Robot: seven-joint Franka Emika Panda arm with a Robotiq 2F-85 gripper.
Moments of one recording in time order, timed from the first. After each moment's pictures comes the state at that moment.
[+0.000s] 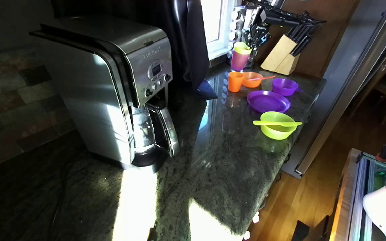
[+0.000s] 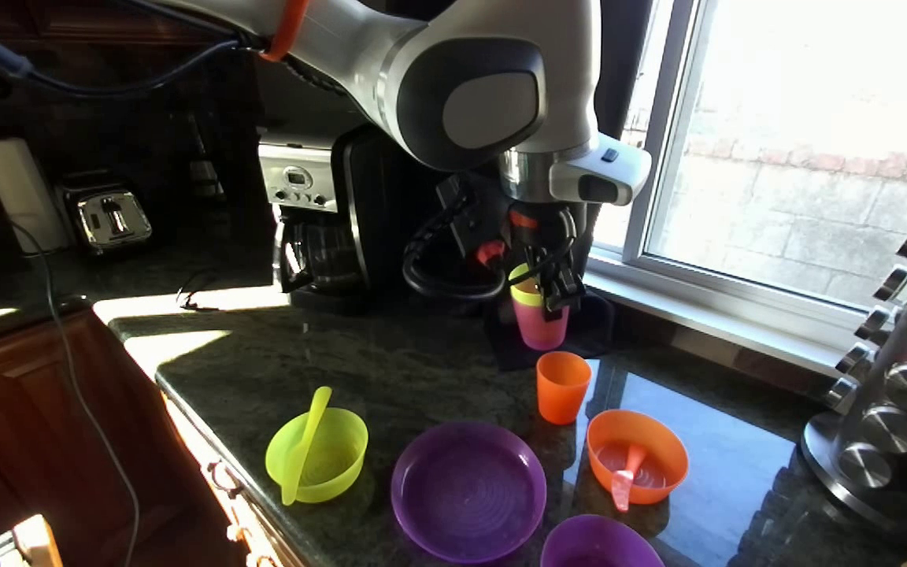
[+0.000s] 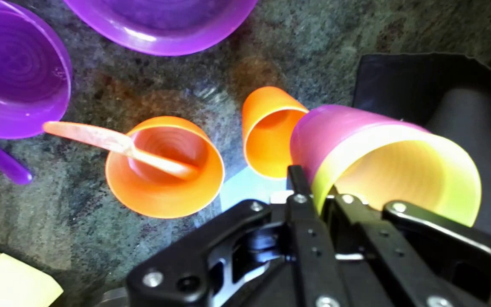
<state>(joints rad) -0.18 0.08 -0.19 -1.99 0.12 2.32 0.22</state>
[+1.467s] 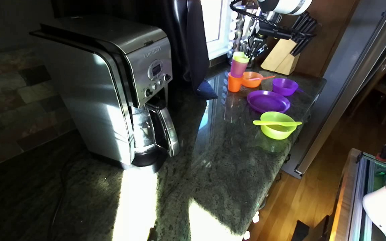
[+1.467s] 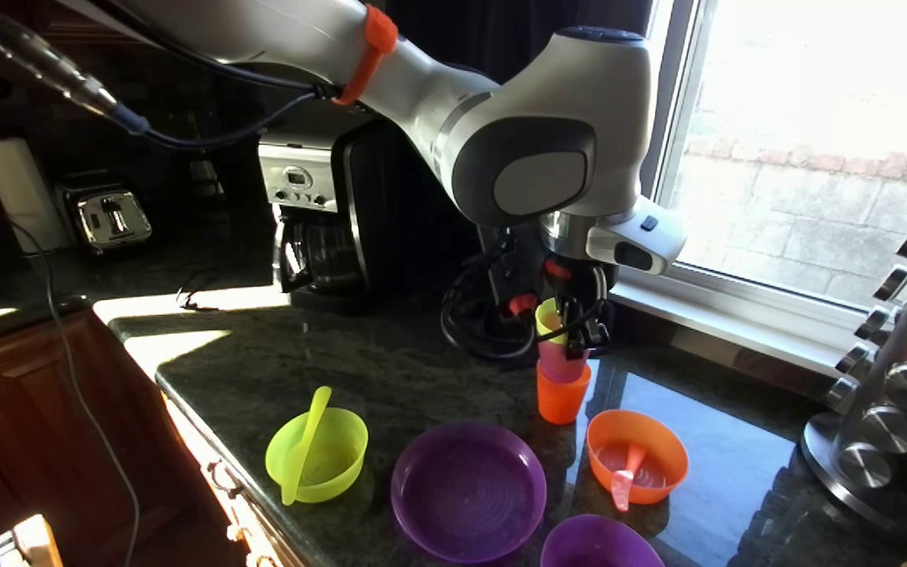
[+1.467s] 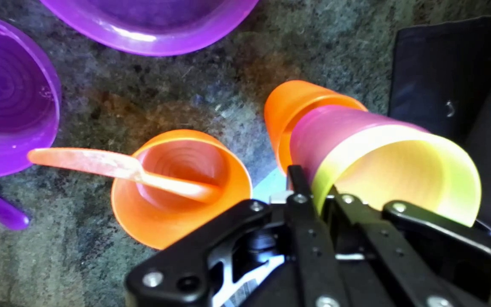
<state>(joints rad) -0.22 0.23 -0.19 -1.91 0.22 2.33 0.22</state>
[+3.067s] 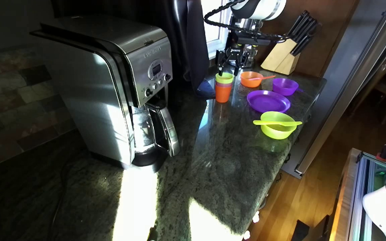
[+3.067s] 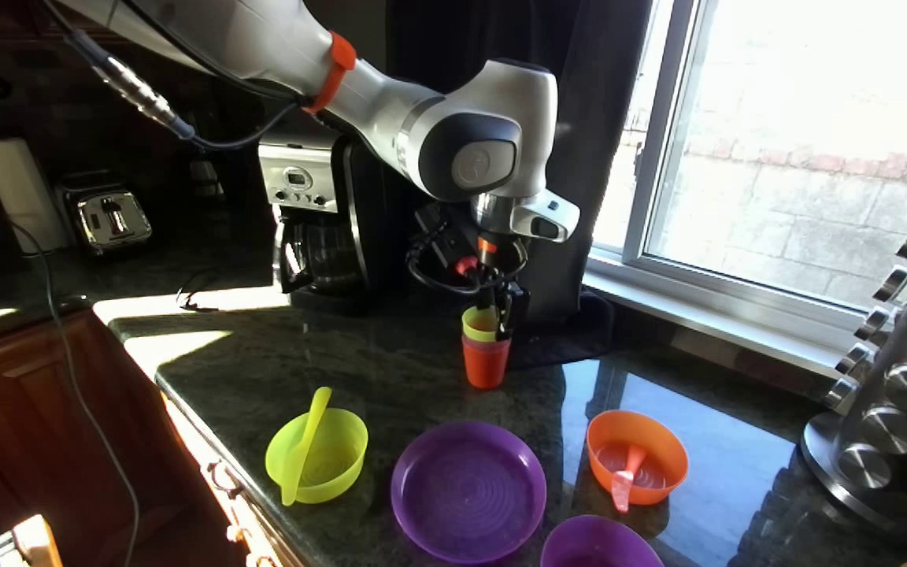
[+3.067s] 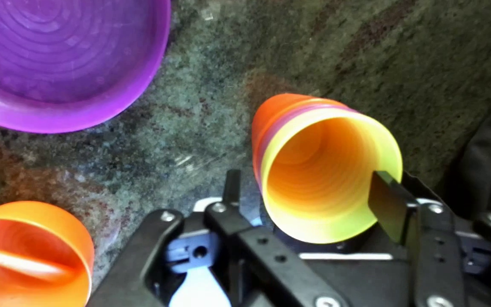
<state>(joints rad) -0.09 0.28 -0.11 -1.85 0.16 2.19 0.22</state>
